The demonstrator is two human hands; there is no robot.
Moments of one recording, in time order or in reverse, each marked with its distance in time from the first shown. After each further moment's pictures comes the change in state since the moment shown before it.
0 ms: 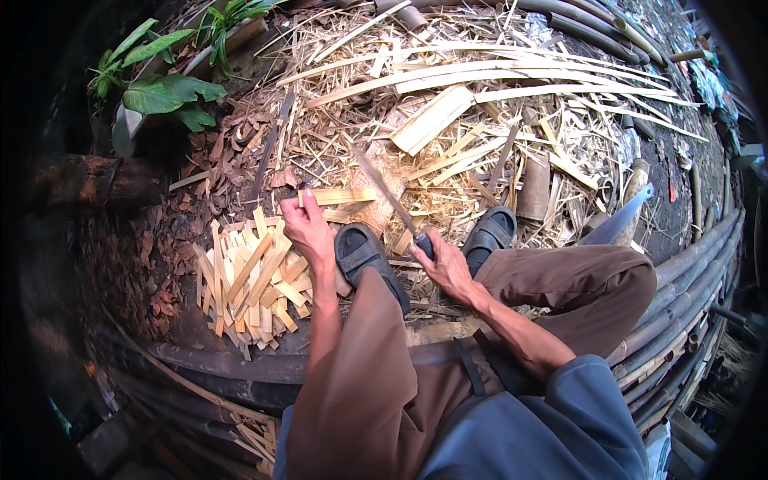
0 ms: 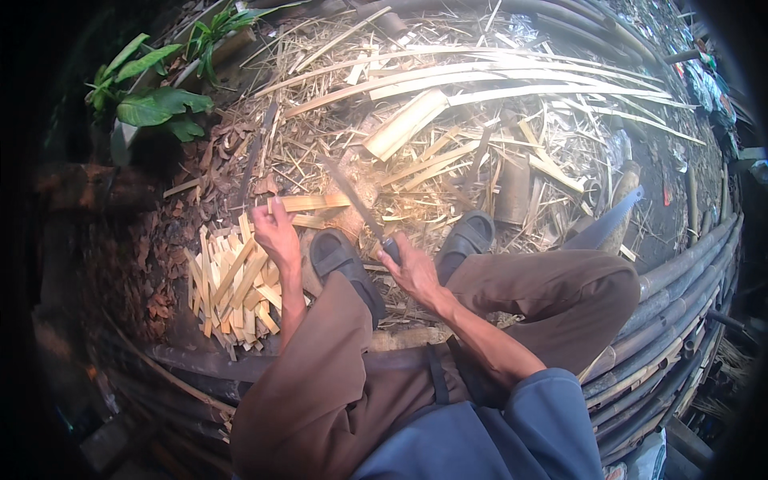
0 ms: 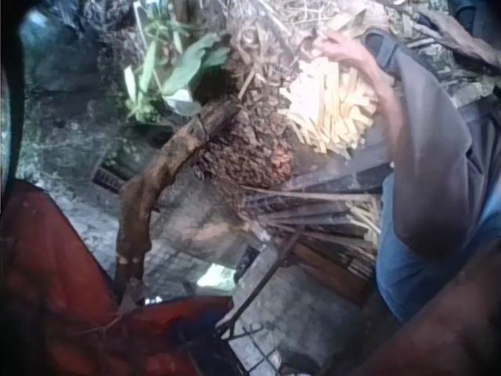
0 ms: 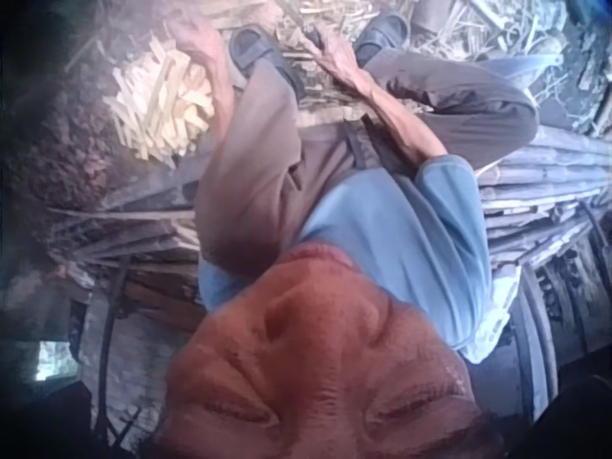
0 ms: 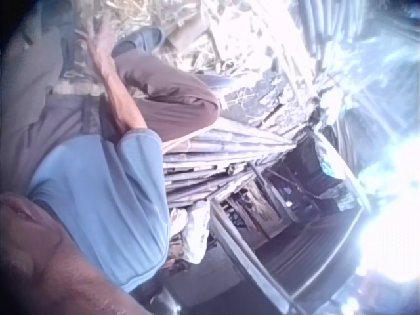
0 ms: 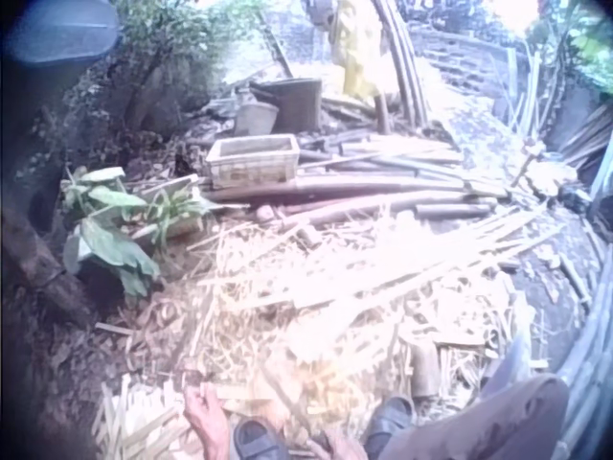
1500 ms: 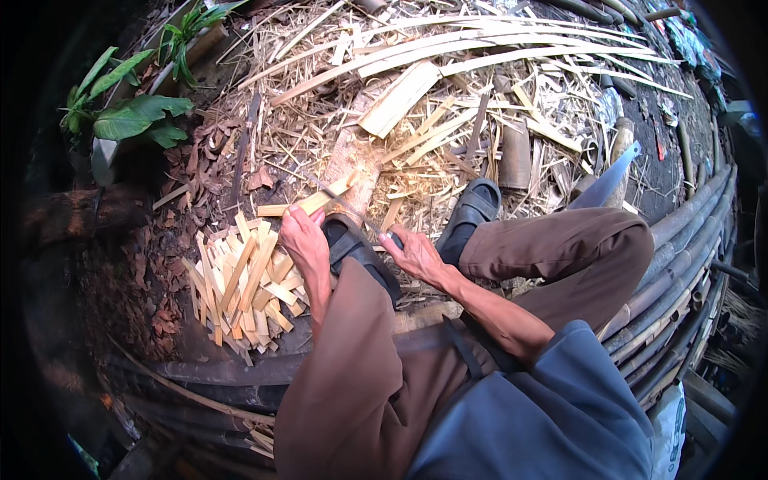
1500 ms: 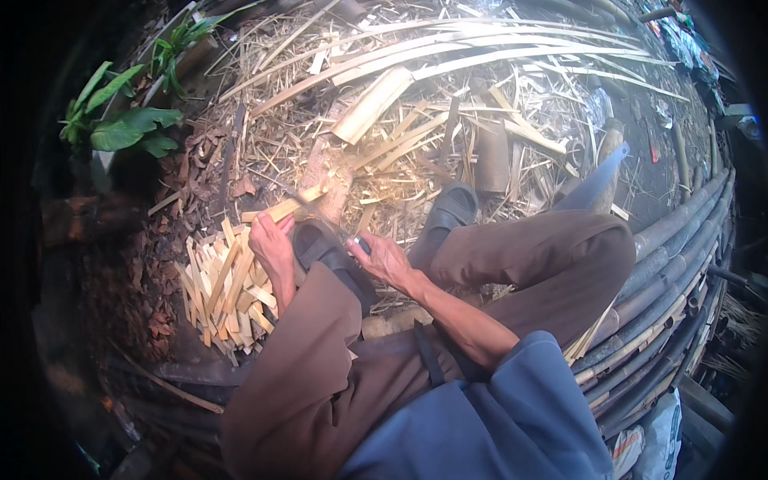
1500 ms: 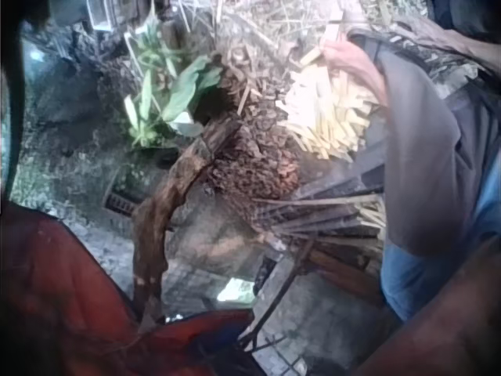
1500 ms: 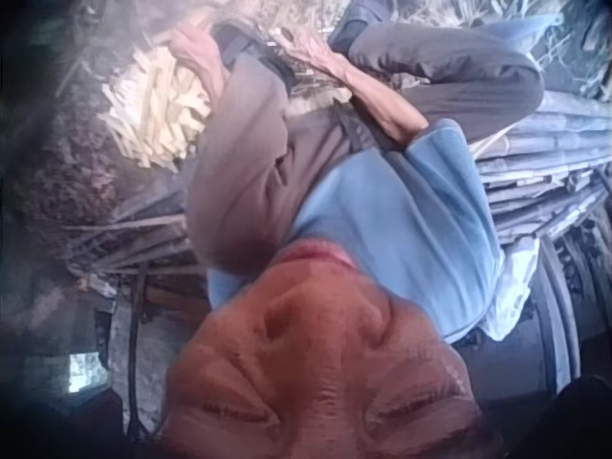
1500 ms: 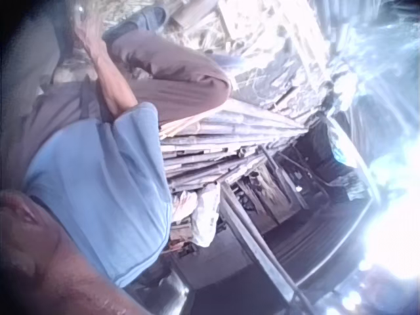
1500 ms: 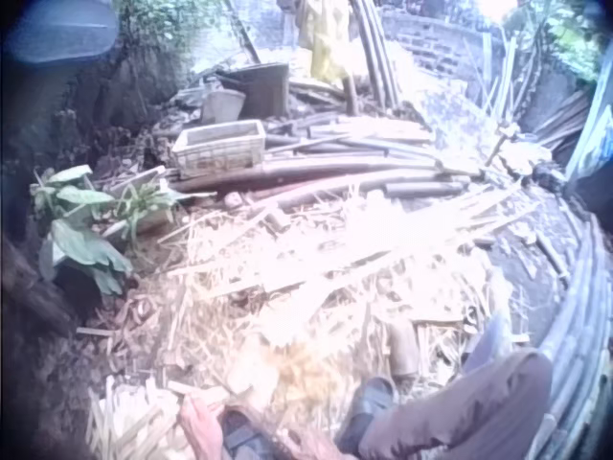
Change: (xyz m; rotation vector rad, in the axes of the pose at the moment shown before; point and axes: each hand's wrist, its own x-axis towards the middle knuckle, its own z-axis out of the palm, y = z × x) left_hand -0.039 0.014 -0.005 -0.141 -0.234 -0.150; right_hand 0.000 -0.002 0.026 0.093 -0.129 0.098
